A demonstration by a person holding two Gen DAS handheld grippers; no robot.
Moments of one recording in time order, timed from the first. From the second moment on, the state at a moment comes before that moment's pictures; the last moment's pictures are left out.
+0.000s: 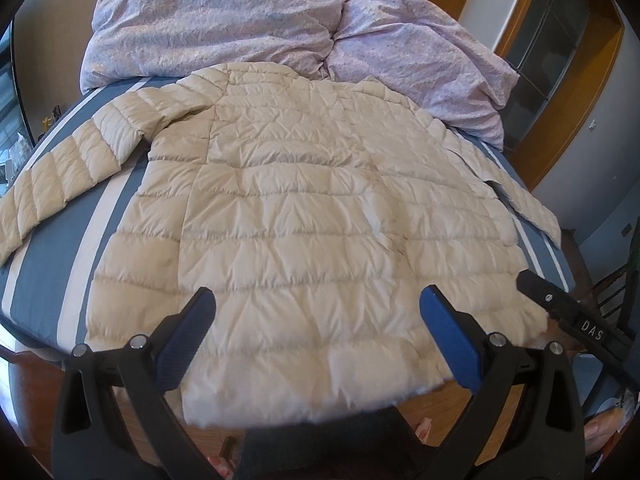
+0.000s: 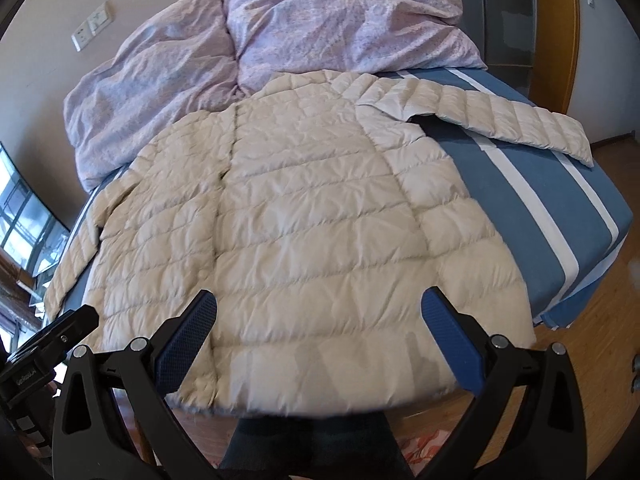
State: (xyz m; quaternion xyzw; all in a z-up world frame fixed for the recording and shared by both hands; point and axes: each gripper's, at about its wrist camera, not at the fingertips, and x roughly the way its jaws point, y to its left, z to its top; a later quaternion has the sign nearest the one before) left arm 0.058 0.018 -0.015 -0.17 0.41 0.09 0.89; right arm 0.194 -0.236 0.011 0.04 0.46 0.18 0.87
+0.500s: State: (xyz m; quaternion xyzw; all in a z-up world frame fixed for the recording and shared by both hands) left arm 0.147 0.062 -0.038 -0.14 0.43 0.15 0.88; right arm 0.334 -0.301 -0.012 0.07 0.48 0.09 0.87
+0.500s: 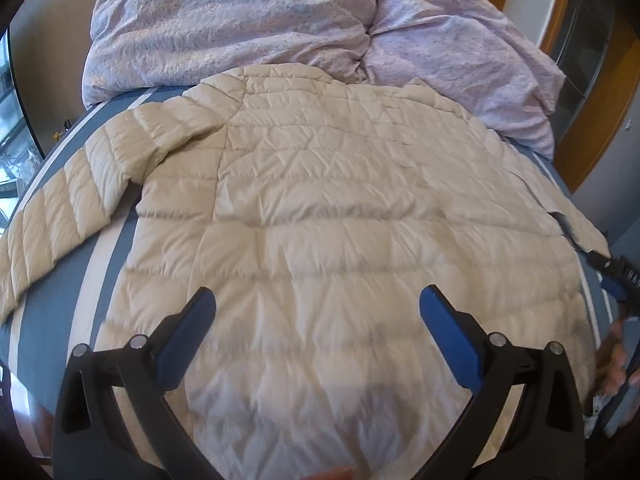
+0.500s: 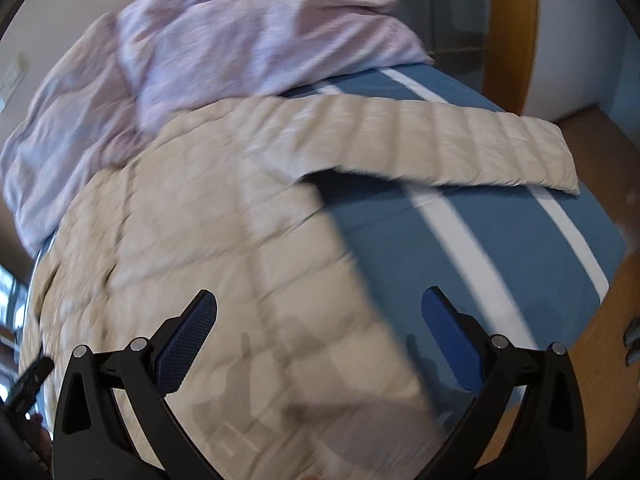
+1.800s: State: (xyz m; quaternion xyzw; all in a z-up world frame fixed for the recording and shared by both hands) left arm 0.191 0.080 -0.087 -0.07 0.45 0.21 0.86; right arm 0.467 -0.513 -0.058 0.21 0.47 -0.16 0.84
